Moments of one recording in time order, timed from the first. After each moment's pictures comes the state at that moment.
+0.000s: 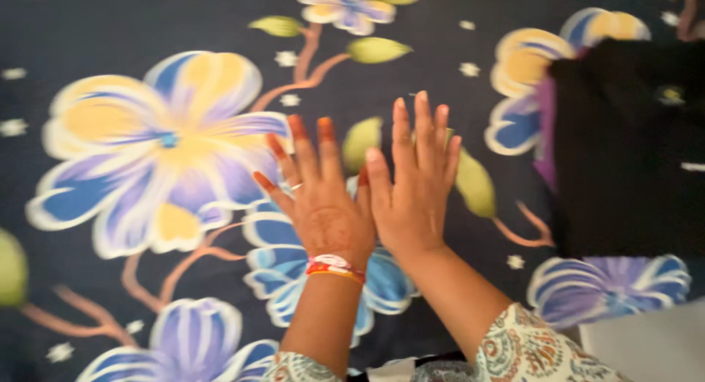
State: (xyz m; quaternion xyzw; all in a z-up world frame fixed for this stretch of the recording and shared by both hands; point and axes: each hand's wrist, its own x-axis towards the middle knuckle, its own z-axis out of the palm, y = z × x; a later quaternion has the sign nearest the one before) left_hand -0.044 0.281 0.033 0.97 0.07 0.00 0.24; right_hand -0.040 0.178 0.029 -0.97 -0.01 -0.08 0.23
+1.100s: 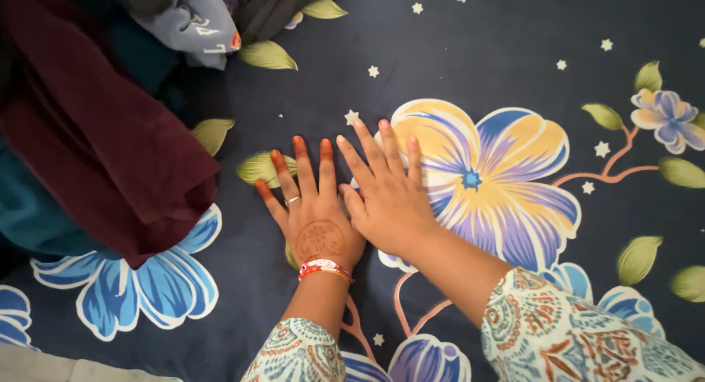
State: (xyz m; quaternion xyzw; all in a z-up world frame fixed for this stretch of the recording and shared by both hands) left_hand -0.062 0.627 -0.029 0.95 0.27 0.02 0.16; right_hand 0.010 0.531 -0.024 -0.91 -0.38 0.09 0.16
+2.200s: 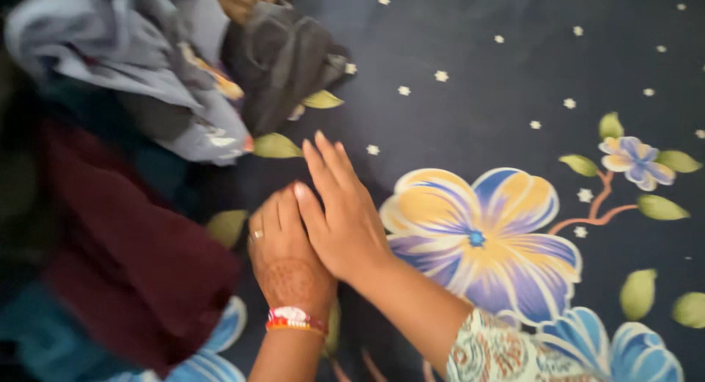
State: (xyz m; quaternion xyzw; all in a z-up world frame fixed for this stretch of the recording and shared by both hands) left_hand -0.023 0.702 0.006 0.91 0.26 0.12 0.30; right_hand 0.046 0.629 0.013 -0.86 -0.27 0.03 0.43
